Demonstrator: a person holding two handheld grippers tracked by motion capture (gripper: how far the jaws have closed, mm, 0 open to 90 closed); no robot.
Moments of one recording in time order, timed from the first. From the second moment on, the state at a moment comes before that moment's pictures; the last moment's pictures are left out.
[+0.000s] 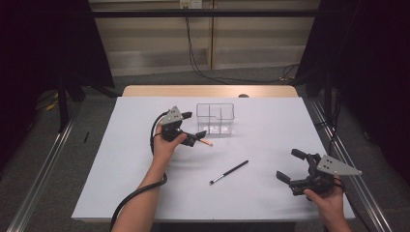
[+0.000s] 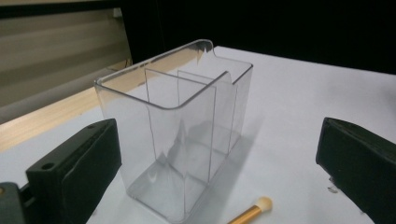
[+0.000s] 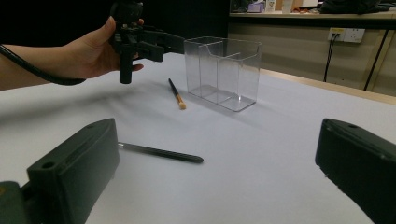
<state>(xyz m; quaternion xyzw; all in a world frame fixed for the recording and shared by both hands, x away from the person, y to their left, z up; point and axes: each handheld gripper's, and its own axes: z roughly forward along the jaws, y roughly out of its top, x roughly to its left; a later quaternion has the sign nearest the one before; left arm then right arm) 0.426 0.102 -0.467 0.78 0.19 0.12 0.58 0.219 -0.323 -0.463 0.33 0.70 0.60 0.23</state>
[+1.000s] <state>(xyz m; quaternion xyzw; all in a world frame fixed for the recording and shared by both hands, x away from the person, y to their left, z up) 0.449 0.096 -0.457 0.89 0.19 0.03 0.42 0.219 -0.321 -0.464 0.32 0.71 0.59 0.23</state>
